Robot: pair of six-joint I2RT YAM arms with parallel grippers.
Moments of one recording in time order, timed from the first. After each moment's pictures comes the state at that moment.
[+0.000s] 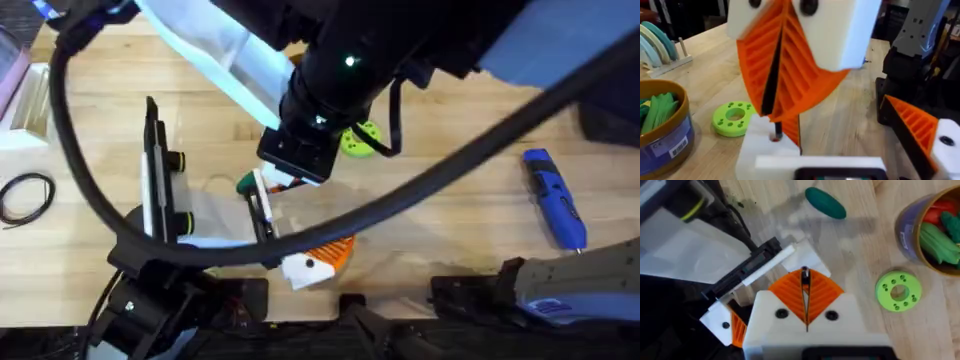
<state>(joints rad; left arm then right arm) -0.44 0.01 0.01 -0.06 0.82 -0.03 1.02 1.70 1.79 -1.29 -0.13 -0.19</state>
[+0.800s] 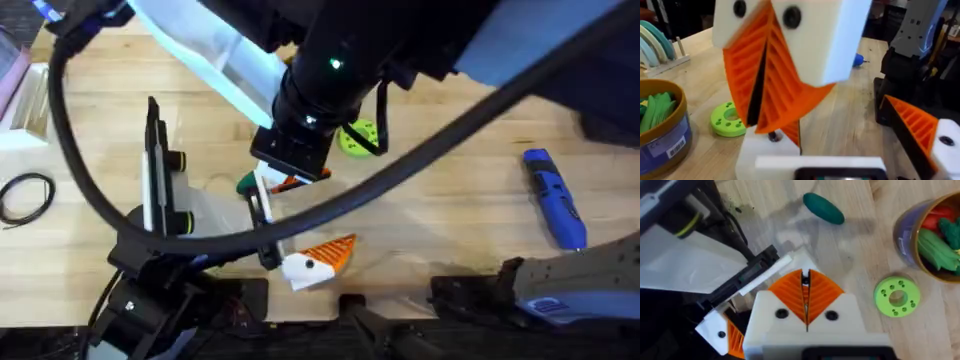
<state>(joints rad) -0.44 0.01 0.01 -0.06 0.83 -0.04 1.02 1.72 1.80 -1.27 -0.12 -0.19</state>
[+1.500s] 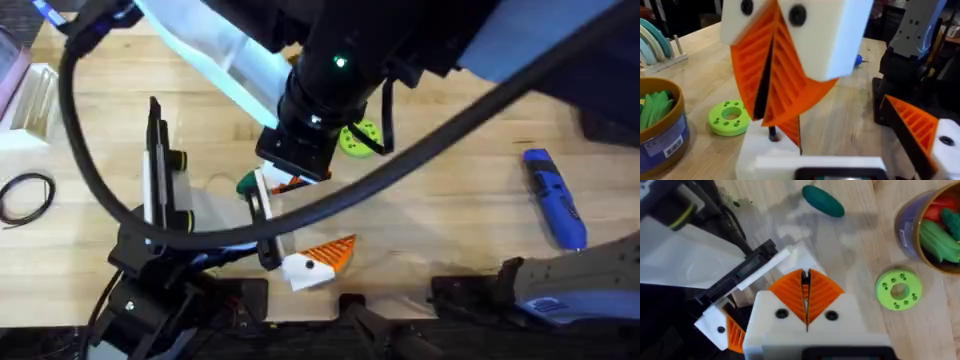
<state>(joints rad) -0.44 0.01 0.01 -0.07 0.83 -0.05 1.02 1.72 1.80 -1.30 -0.12 -0.18</state>
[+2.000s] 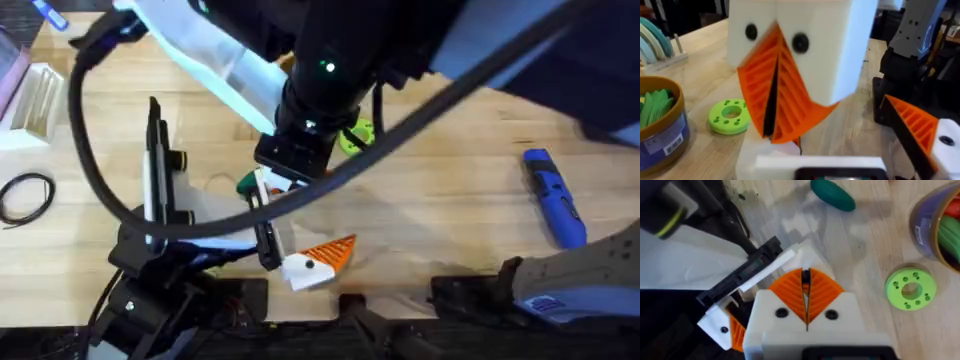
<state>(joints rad) -0.44 0.01 0.01 -0.07 0.83 -0.04 1.02 1.75 1.80 -1.32 -0.16 -0.18</state>
